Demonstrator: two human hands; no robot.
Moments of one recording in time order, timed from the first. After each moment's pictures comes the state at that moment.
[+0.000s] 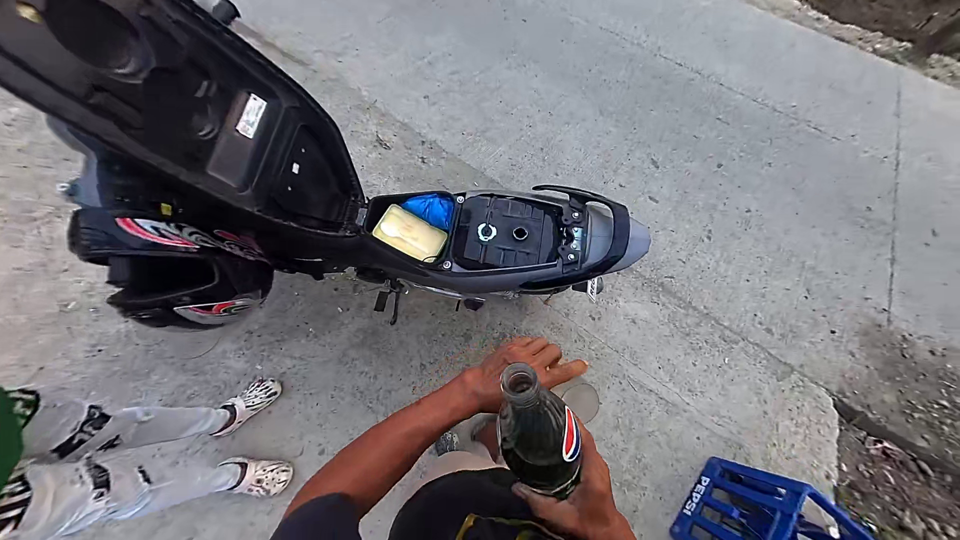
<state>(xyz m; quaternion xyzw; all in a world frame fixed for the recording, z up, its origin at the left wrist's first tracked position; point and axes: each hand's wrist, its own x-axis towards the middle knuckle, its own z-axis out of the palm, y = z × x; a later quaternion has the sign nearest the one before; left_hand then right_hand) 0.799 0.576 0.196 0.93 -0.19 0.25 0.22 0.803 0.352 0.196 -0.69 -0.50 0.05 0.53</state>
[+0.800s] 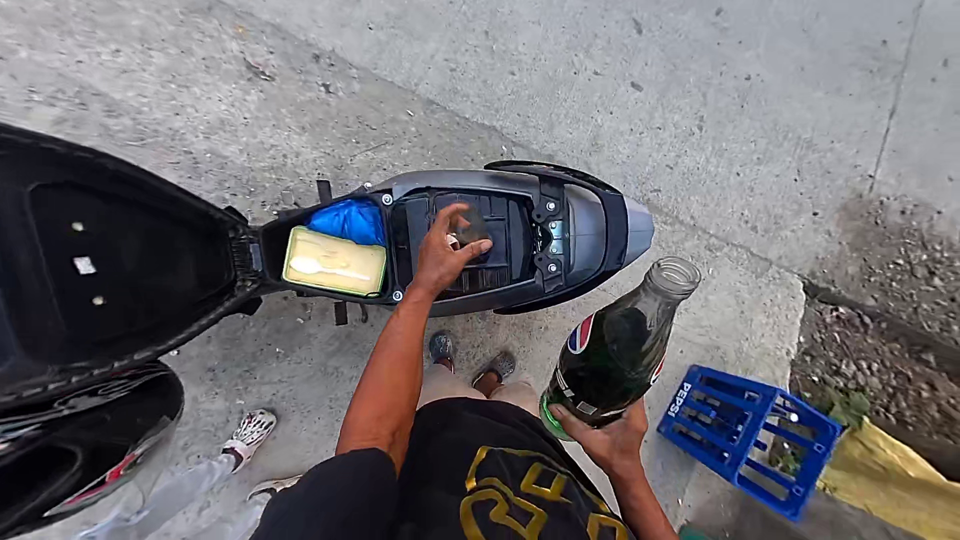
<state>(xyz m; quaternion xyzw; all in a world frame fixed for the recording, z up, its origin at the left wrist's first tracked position) 1.038 0.815 0.094 0.78 0.19 0.15 0.58 0.972 0.469 0.189 -0.82 -0.21 -0.01 0.53</state>
